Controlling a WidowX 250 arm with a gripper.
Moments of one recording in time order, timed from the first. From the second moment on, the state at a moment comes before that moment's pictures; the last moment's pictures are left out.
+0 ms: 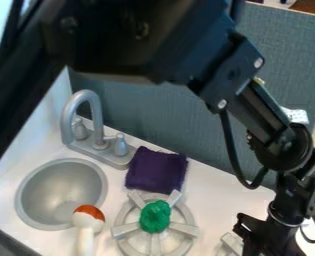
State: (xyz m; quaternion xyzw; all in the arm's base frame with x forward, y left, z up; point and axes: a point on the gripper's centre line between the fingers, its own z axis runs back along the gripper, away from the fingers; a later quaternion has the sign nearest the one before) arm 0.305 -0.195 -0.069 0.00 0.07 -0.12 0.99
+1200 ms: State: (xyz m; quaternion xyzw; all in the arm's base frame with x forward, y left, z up) arm 0.294 -0.164 -0.017 -0.05 0.01 -0.04 1.00
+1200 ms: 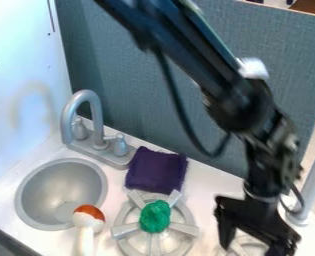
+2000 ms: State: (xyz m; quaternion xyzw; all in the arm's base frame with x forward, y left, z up) arm 0.287 -0.031 0.012 0.04 -0.02 0.05 1.00
